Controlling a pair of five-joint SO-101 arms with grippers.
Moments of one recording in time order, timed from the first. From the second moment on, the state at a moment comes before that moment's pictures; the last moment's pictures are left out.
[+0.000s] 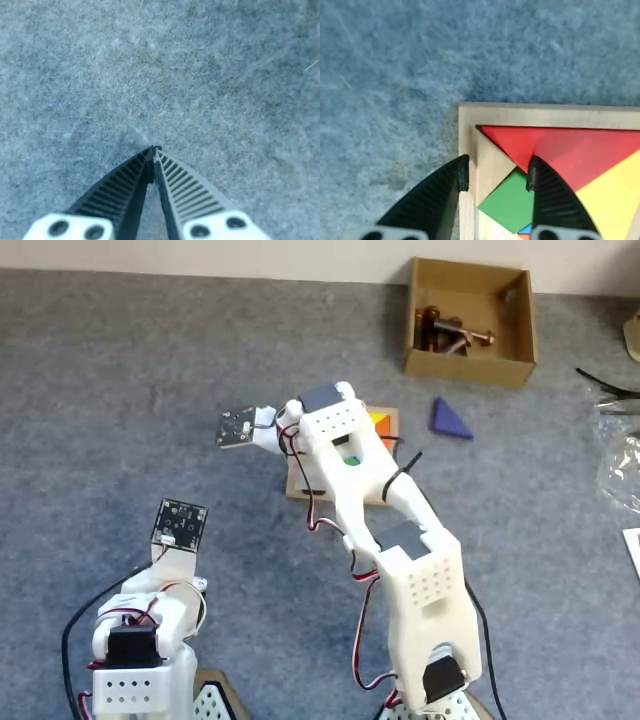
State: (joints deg) left arm -8.3 -103.8 96.0 76.4 -8.5; right arm -29.6 34.4 -22.0 77.8 64.8
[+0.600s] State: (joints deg) left arm -8.3 -103.8 96.0 76.4 -8.5; right arm -29.4 35.5 -22.1 75.7 64.8
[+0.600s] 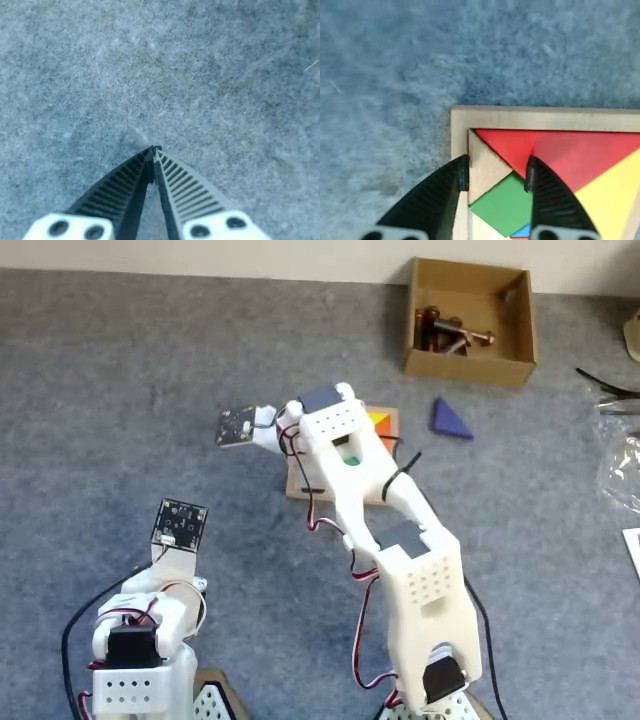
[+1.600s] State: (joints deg) left arm -8.3 -103.8 96.0 76.4 -8.5; right arm -25.2 23.4 -22.0 75.6 49.3
